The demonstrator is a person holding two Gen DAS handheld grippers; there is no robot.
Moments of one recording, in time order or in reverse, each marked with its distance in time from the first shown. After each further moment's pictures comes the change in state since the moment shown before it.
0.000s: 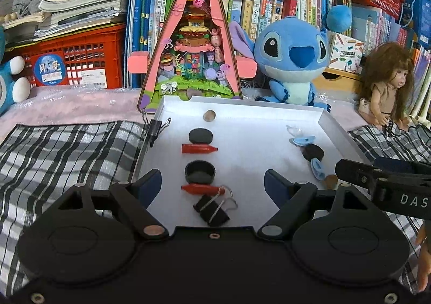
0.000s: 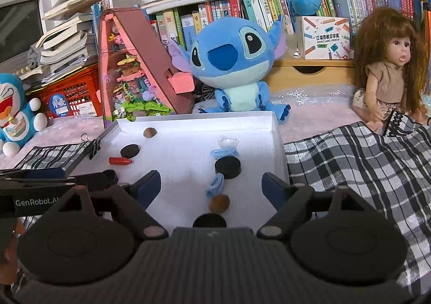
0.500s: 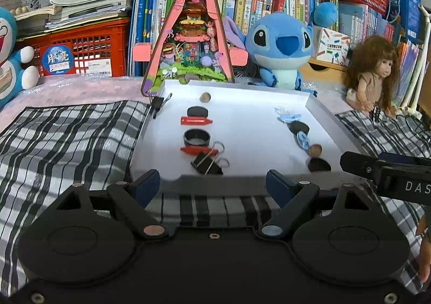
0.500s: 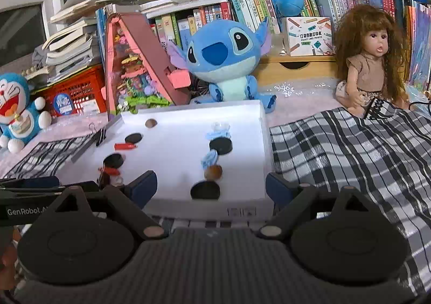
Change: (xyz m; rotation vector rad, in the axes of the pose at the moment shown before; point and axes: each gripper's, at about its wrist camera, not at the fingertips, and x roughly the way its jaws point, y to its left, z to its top) left arm -0.039 -0.002 -0.042 0.008 -0.014 -0.012; right arm -0.039 -0.003 -0.030 0.017 -0.024 -0.017
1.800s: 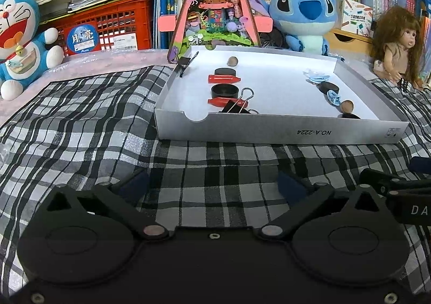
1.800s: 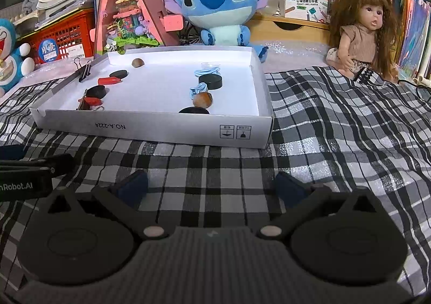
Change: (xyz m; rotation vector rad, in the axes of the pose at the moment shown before) left arm 0.009 0.000 -0.040 0.018 0.062 0.141; right arm 0.011 0.011 -0.050 -0.082 0.137 -0.103
